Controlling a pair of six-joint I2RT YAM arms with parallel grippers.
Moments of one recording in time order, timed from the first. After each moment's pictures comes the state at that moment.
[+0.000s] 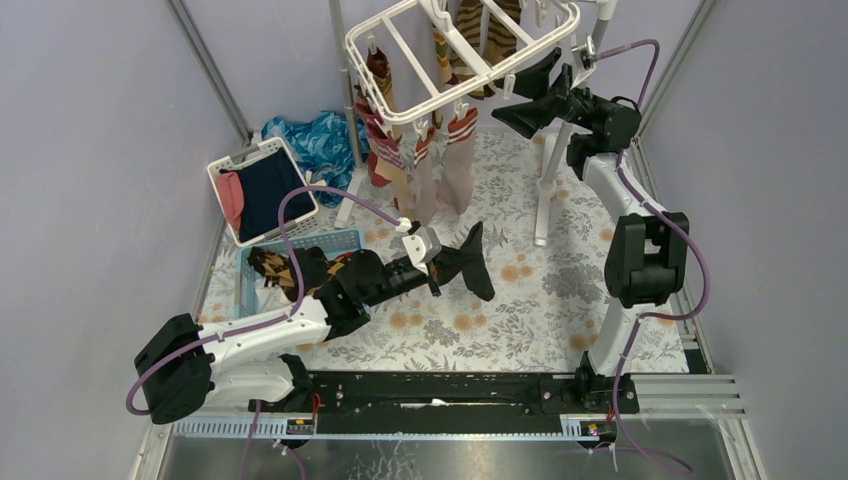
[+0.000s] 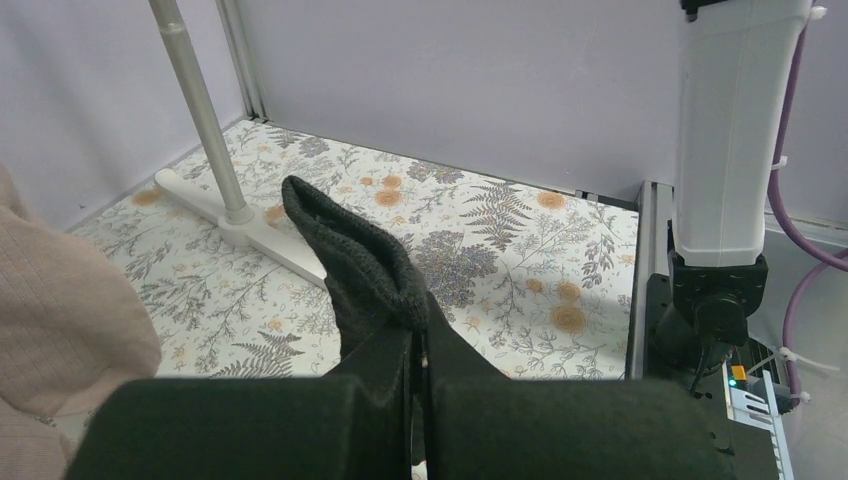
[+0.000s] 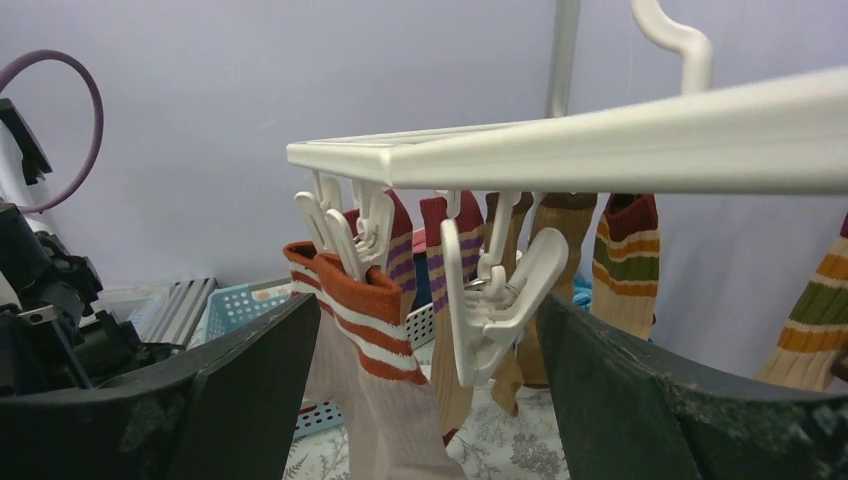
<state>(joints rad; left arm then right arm) -0.99 1.17 0.63 0.68 0.17 -0.05 0.08 1.92 1.60 1.32 -1.17 0.98</state>
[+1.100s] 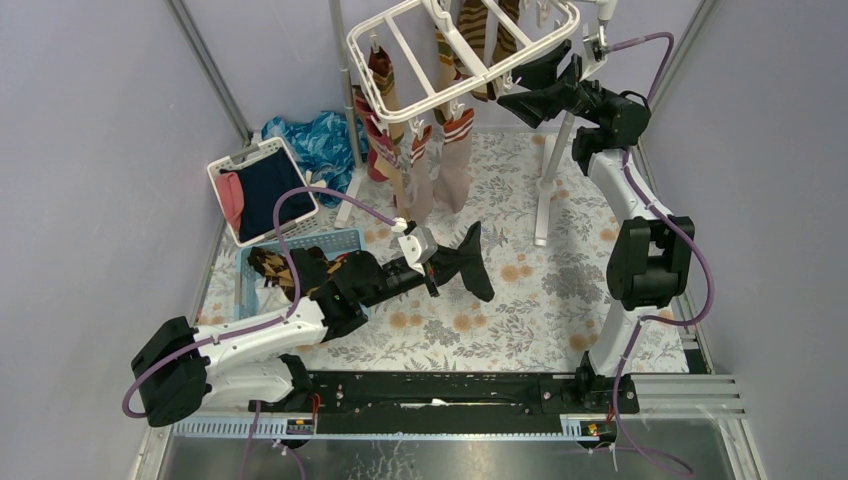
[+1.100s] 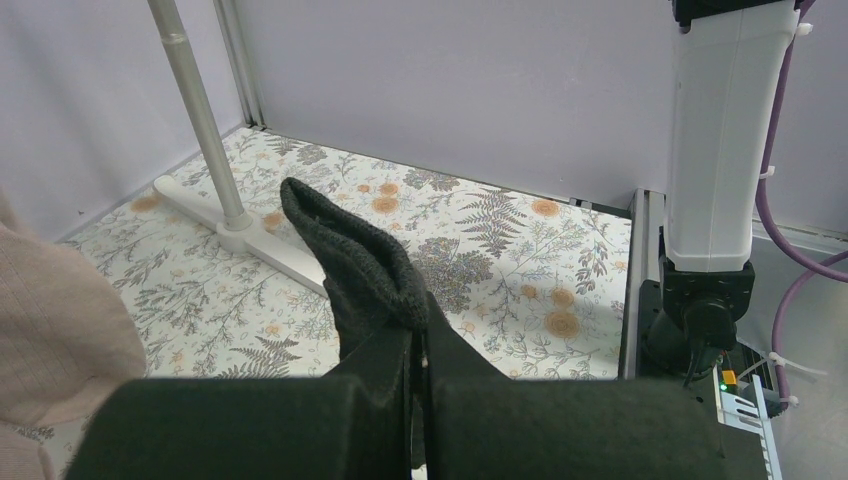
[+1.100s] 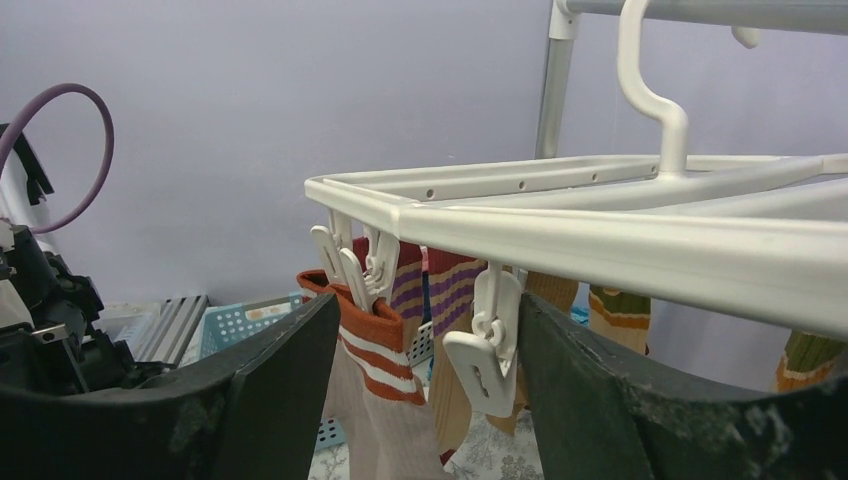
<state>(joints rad) -0.99 1.14 0.62 0.68 0.18 -0.06 0.06 1.88 1.63 1.30 -1.14 0.99</state>
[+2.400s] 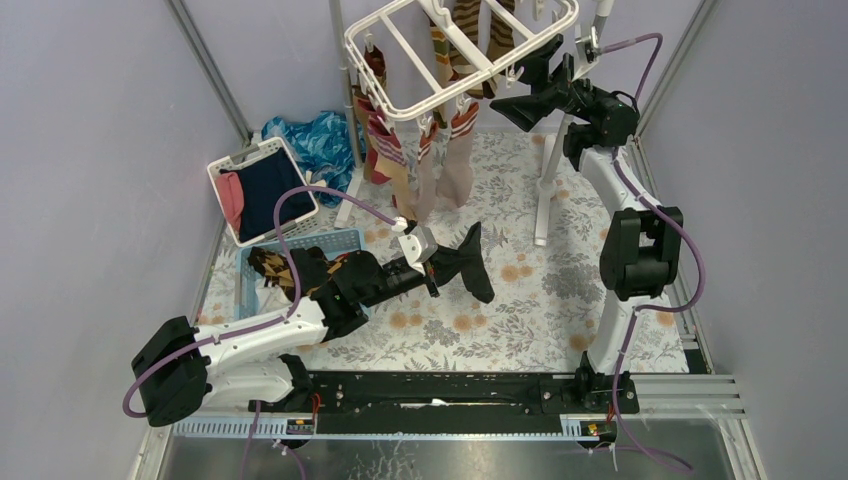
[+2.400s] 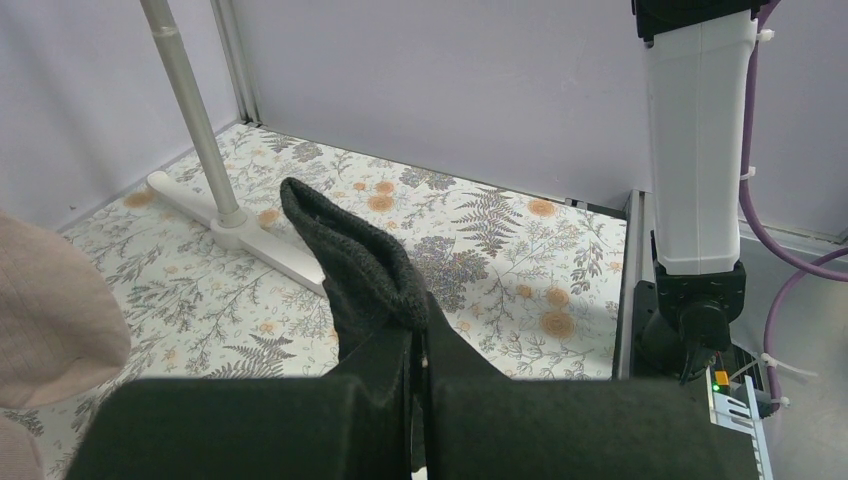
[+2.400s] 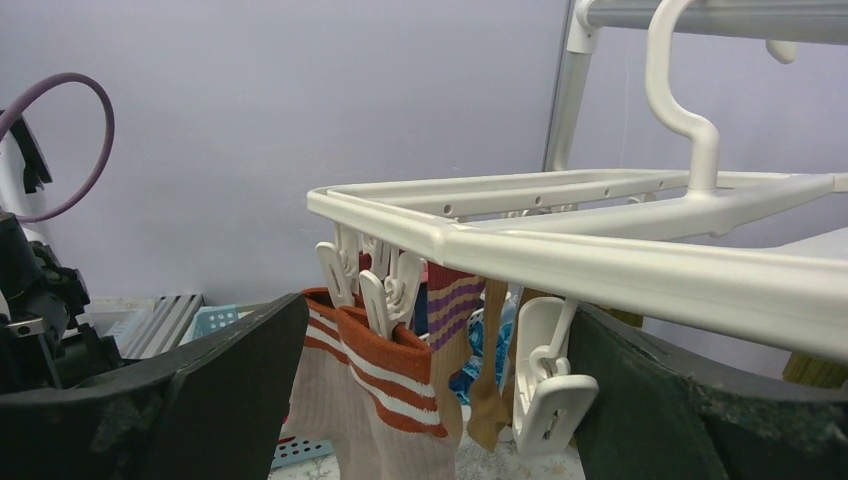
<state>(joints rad) -0.99 1.14 0.62 0.68 0.18 -0.08 0.09 1.96 1.70 1.40 -1.13 1.03</state>
